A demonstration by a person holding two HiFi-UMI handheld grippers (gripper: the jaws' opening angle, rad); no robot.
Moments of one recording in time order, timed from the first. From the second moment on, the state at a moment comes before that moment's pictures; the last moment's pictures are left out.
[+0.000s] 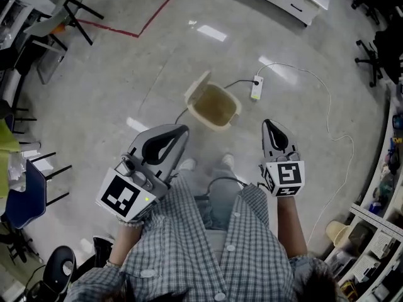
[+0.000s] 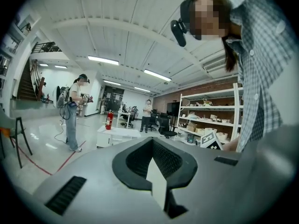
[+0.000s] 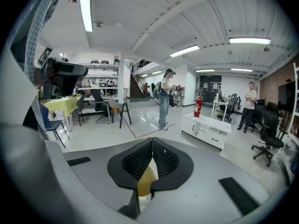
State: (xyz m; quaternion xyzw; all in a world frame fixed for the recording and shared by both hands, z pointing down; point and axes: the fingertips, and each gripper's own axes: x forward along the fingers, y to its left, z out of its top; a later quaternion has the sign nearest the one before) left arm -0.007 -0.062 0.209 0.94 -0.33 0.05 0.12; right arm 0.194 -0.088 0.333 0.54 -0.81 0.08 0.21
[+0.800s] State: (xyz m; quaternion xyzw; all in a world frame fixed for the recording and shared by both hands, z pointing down) left arm -0.017 -0.069 0.182 0.94 -0.31 0.00 0.11; right arm 0.180 -0.064 0.235 0.57 -0.81 0.01 0.17
